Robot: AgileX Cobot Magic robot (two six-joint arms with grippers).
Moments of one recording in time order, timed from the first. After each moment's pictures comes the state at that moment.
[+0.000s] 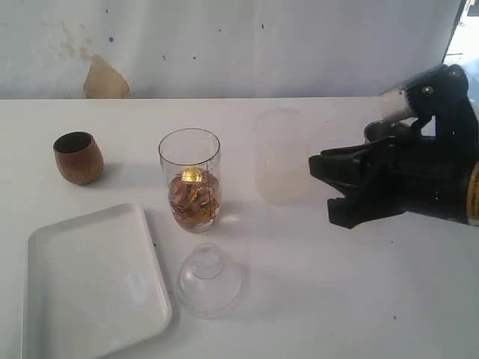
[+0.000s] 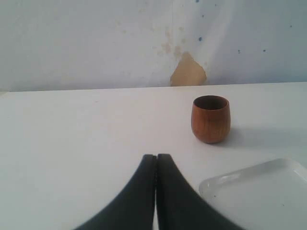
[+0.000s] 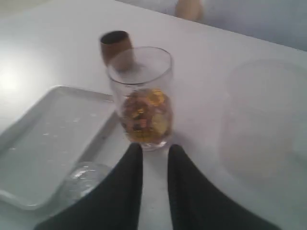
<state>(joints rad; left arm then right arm) 0.07 0.00 0.00 0.03 0.22 0.03 0.15 1.15 -0.55 -1.38 -0.51 1.28</state>
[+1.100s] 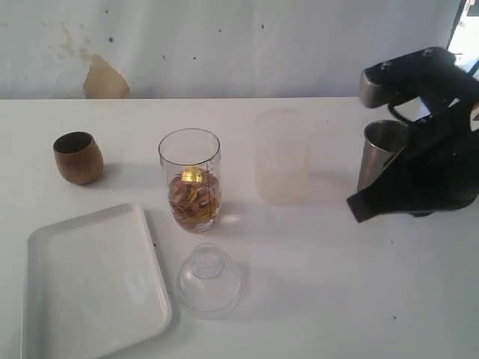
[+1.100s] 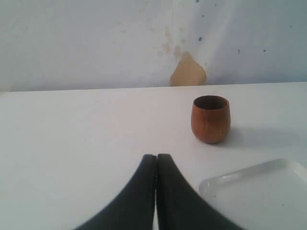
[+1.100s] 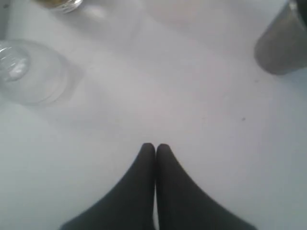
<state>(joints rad) 0.07 0.00 0.00 0.03 0.22 0.03 0.31 1.17 -0.94 0.09 0.87 -0.13</state>
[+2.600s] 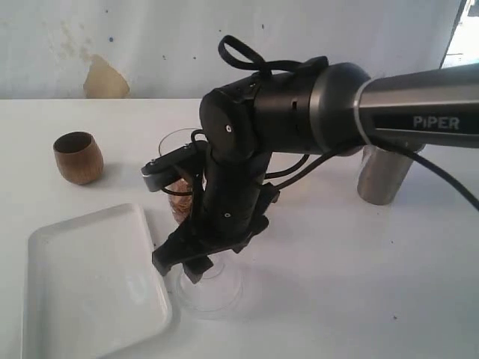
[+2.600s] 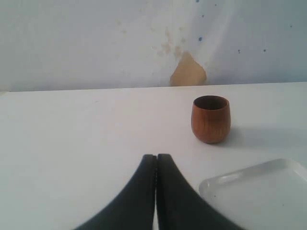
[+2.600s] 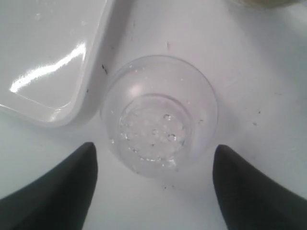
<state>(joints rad) 0.07 0.00 0.00 0.03 0.22 0.03 0.70 1.90 -1.39 0.10 0.93 0.03</state>
